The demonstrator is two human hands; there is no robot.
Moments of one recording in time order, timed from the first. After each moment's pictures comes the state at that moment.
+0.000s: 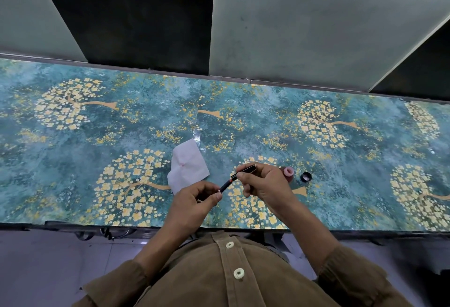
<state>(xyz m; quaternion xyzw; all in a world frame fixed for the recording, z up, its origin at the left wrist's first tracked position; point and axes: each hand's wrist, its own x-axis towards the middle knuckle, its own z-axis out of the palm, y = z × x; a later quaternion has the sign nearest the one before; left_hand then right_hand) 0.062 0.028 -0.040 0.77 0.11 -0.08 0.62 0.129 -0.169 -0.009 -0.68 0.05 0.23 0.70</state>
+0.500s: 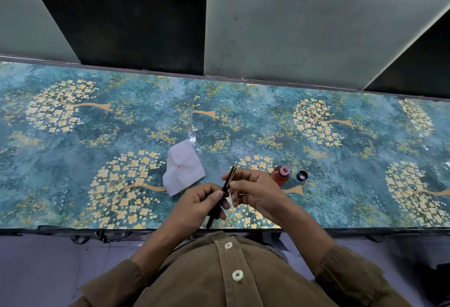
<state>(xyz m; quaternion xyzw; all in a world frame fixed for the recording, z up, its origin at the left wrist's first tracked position) 0.068 0.016 -0.028 0.69 0.05 -0.19 0.69 0.122 -0.163 -0.006 -0.62 0.02 0.33 0.71</state>
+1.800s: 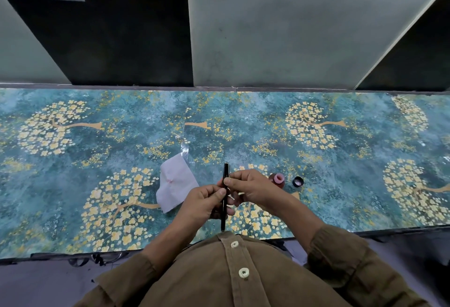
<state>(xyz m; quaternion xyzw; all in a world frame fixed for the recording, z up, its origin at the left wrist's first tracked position) 0.107 -0.010 -0.024 0.63 0.14 -0.23 0.73 0.165 -0.178 -0.022 -0.68 -0.01 0.36 0.63</state>
